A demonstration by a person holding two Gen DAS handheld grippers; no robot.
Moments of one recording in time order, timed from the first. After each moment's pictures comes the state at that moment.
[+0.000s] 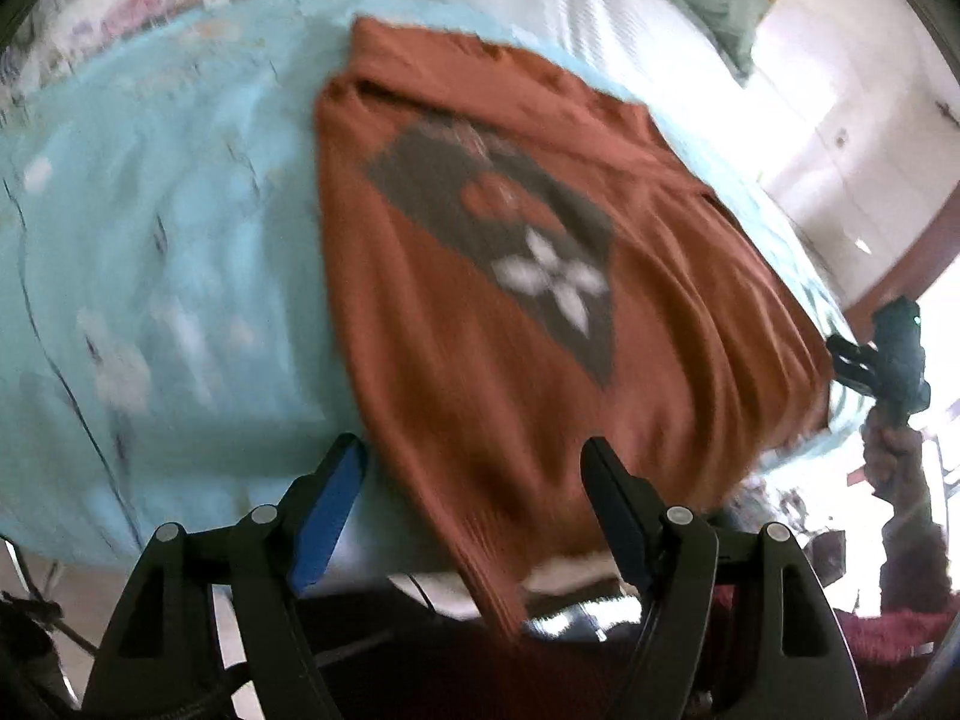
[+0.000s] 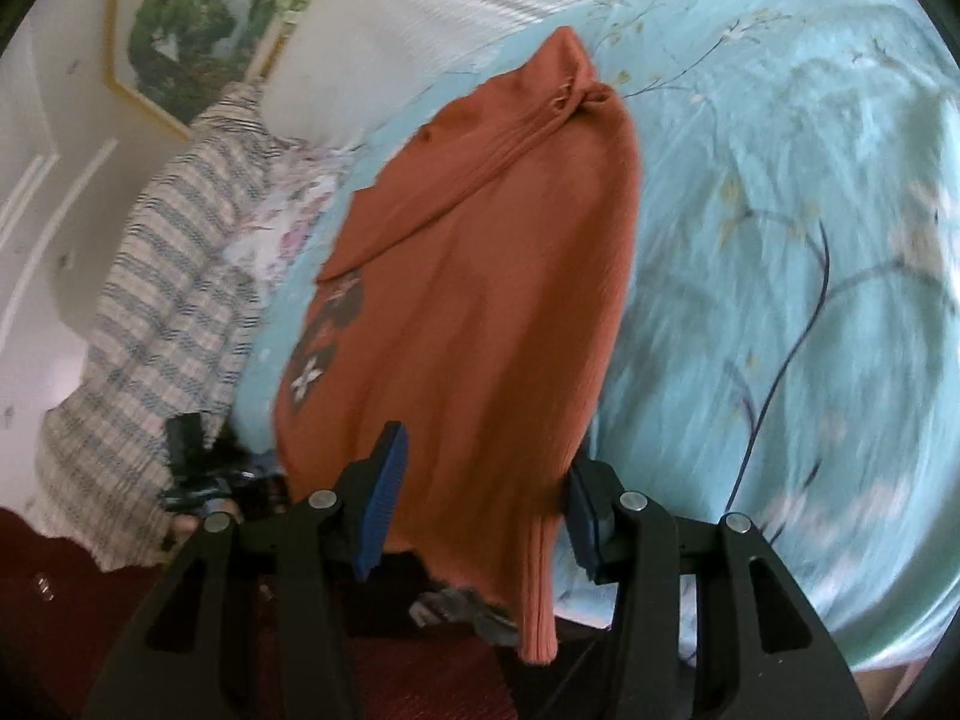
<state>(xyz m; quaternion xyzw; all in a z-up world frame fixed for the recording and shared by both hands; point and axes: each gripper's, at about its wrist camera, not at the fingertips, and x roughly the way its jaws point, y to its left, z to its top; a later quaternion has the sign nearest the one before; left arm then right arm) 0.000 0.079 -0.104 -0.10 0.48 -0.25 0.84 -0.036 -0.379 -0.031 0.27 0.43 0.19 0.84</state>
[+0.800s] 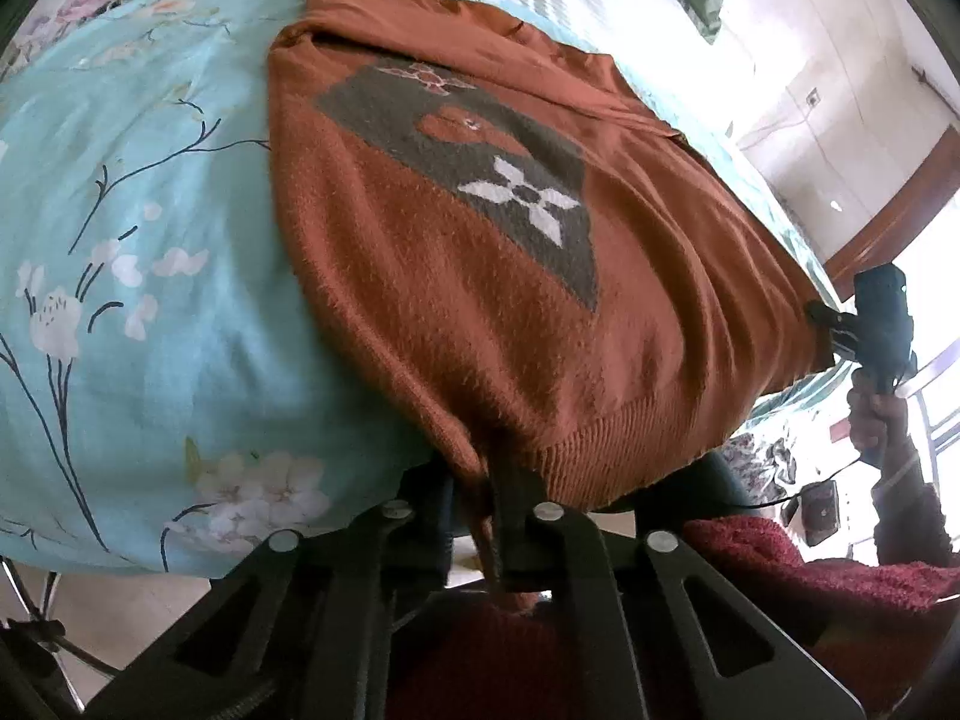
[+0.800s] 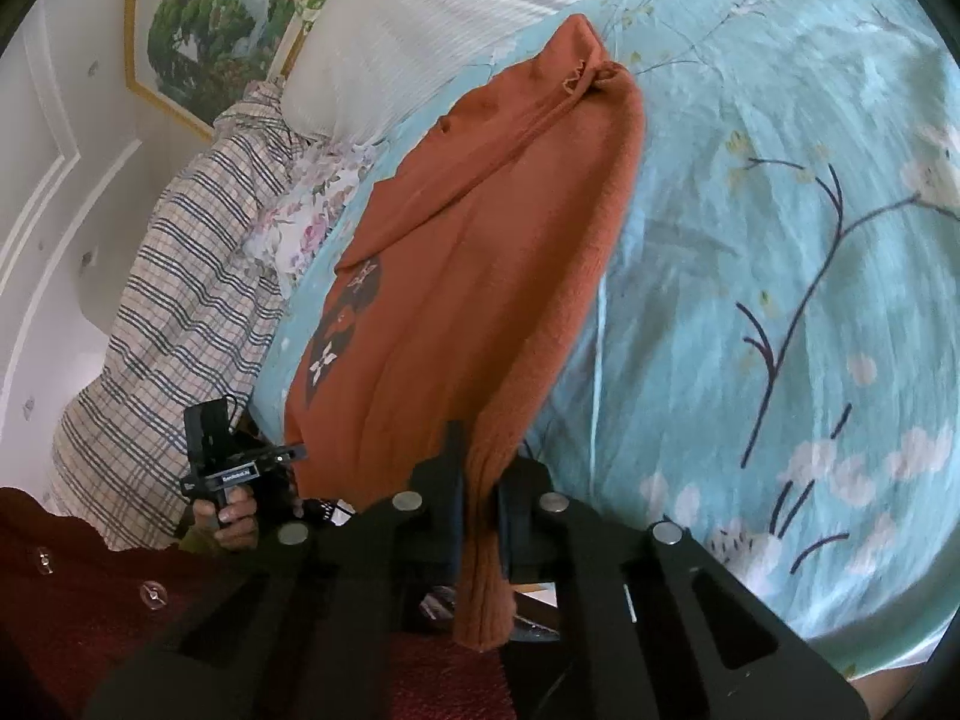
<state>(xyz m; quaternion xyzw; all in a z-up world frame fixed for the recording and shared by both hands) -0.003 0.068 -0.121 -0.07 0.49 -0.28 0.82 -0.051 -0.377 -0.050 0.28 0.42 0.21 0.84</state>
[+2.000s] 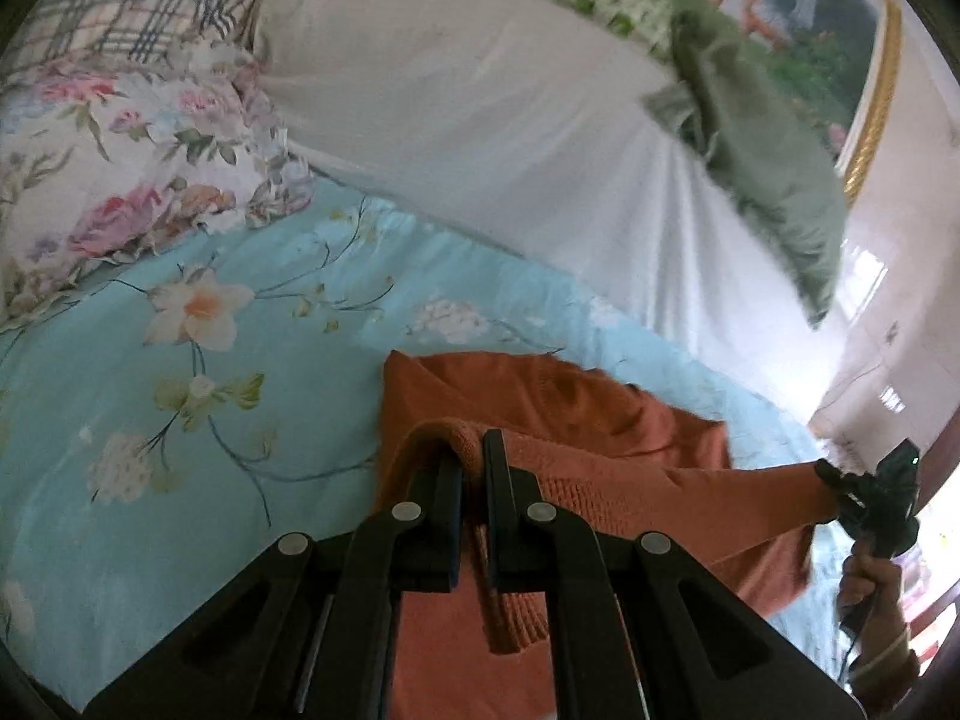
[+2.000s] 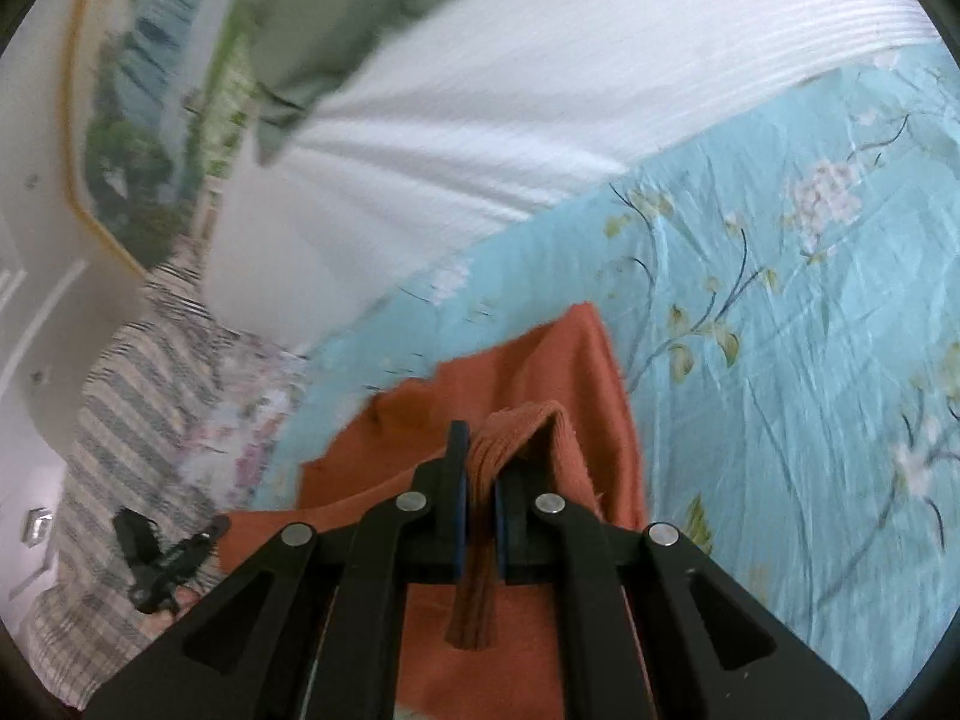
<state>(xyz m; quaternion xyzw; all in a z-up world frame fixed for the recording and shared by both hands) 0.253 0.089 0.013 -0.18 0.32 -0.14 0.92 0.245 -0.430 0.025 0.31 0.33 0.11 0.89</state>
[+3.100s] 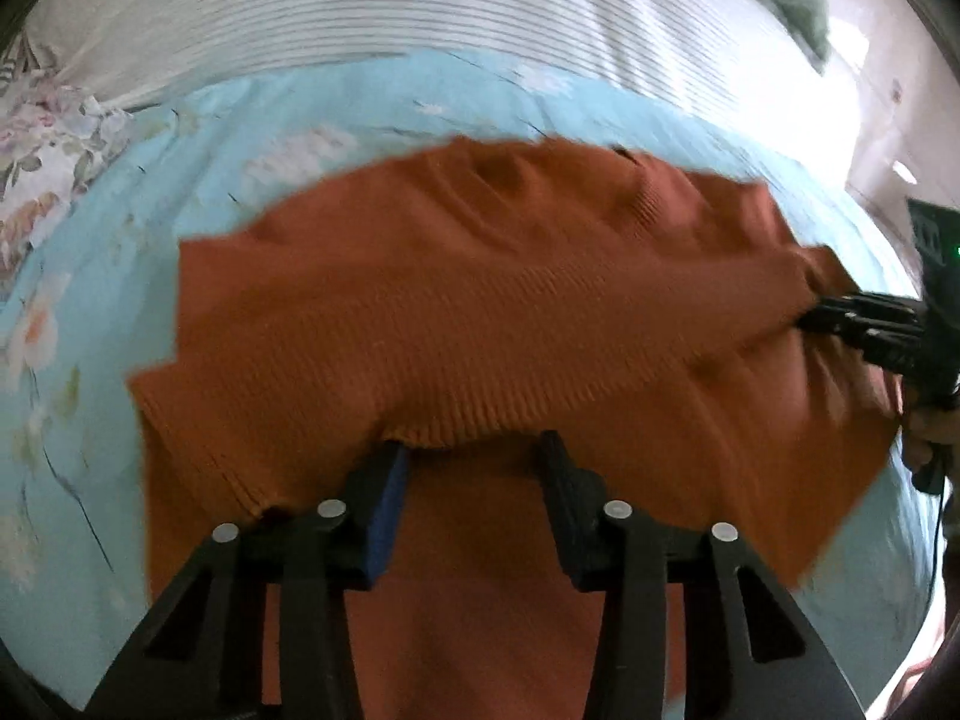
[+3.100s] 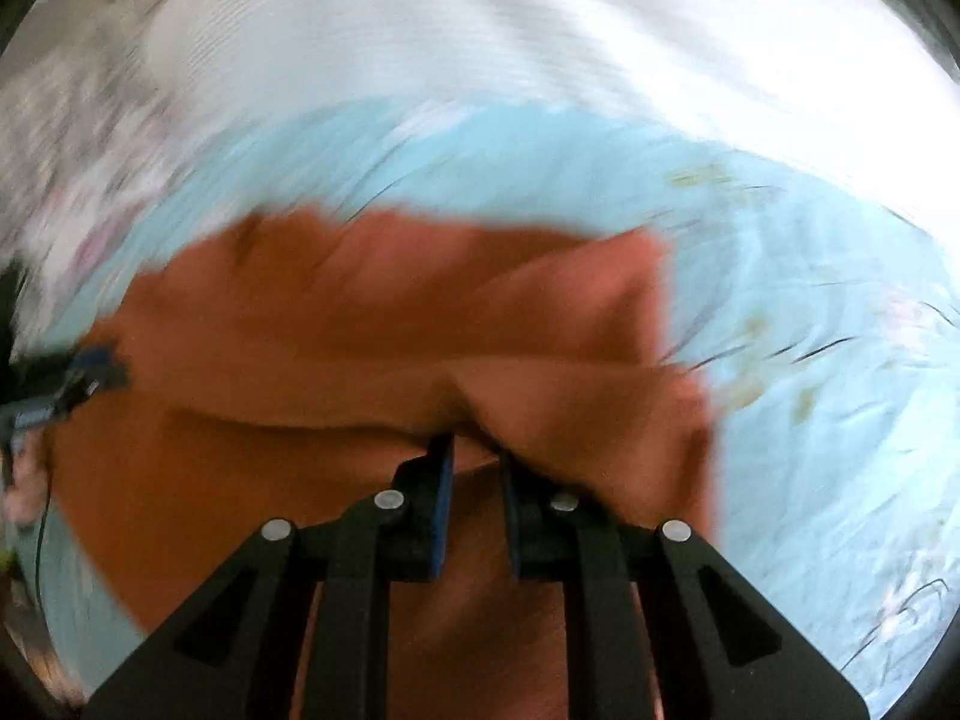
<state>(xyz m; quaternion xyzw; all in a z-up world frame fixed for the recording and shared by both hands) 0.316 -0.032 -0.065 0.03 0.45 -0.20 0.87 0.301 -0.363 -0.015 0.03 0.42 0.04 0.91</state>
